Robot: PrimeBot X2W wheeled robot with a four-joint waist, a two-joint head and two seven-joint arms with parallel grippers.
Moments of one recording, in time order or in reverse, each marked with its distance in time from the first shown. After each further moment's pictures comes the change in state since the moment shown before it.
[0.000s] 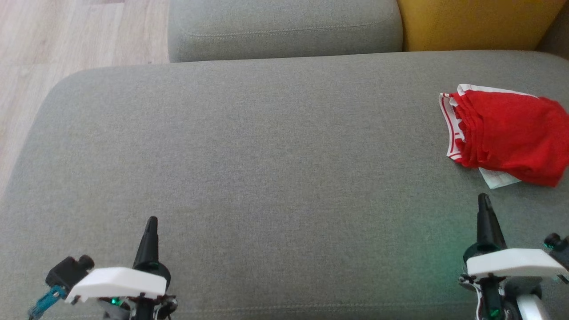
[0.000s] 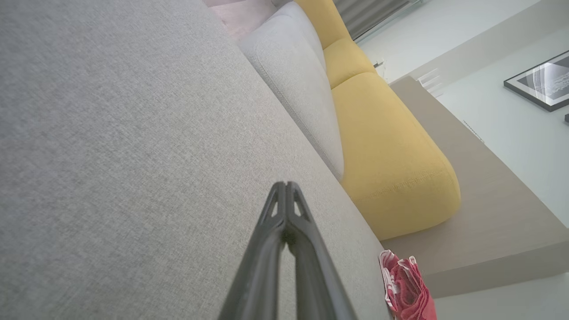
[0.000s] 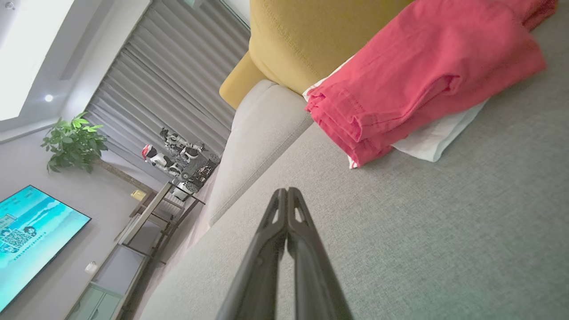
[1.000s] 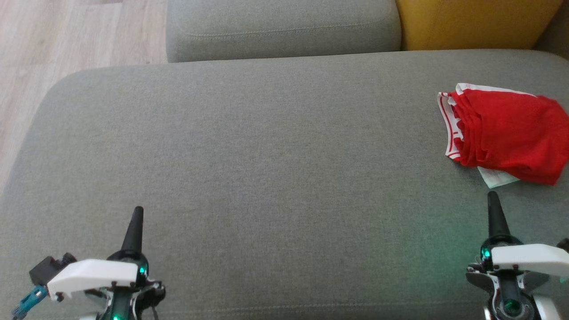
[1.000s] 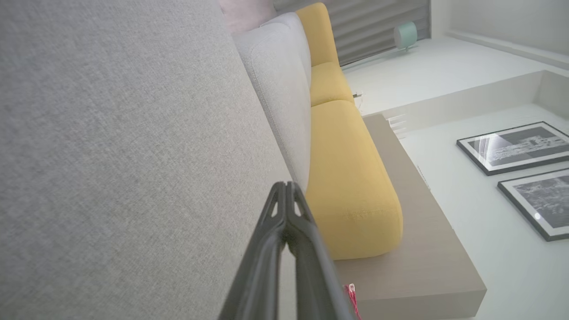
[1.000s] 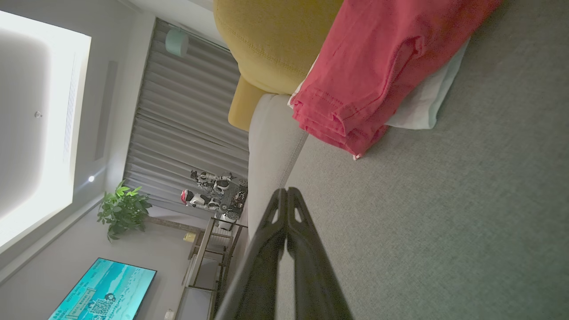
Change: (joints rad) left arm -0.042 0.002 0.070 0.018 -0.277 -0.035 0.084; right arm -0.020 0.000 -0.038 0.000 0.356 0.000 0.081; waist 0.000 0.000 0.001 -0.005
